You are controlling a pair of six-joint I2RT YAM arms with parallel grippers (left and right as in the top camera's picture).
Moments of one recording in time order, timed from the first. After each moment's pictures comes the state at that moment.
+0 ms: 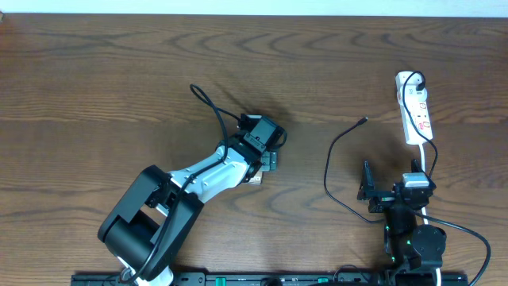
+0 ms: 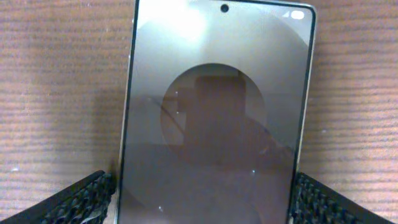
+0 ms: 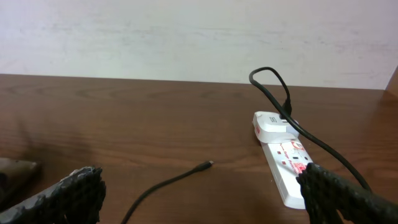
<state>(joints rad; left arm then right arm) -0.67 1.84 0.99 -0.37 -0.21 -0.59 0.02 0.01 0.01 -0.07 -0.03 -0.01</state>
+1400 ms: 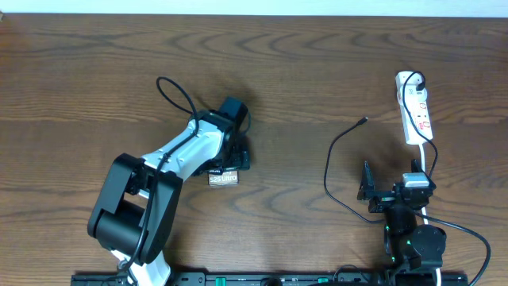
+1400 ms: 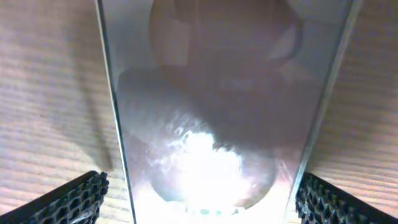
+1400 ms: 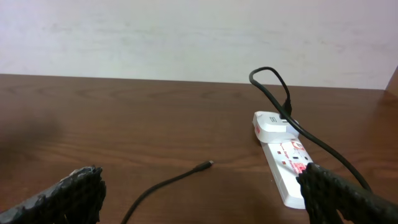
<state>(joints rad) -0.44 1.86 1.12 -0.82 -0.02 -0.56 0.02 0.01 0.01 -0.07 -0.03 -0.01</state>
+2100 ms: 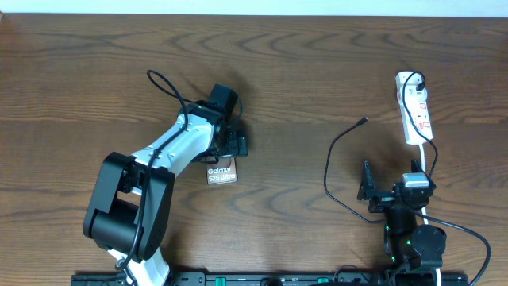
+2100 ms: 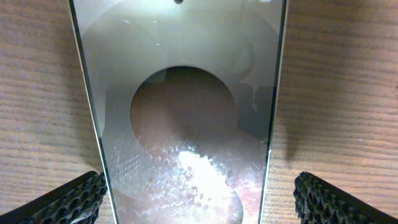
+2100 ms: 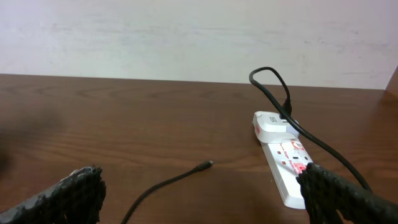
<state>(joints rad) -0.38 1.86 1.14 -0.71 0.03 -0.48 0.02 0.01 0.01 -0.07 -0.03 -0.01</state>
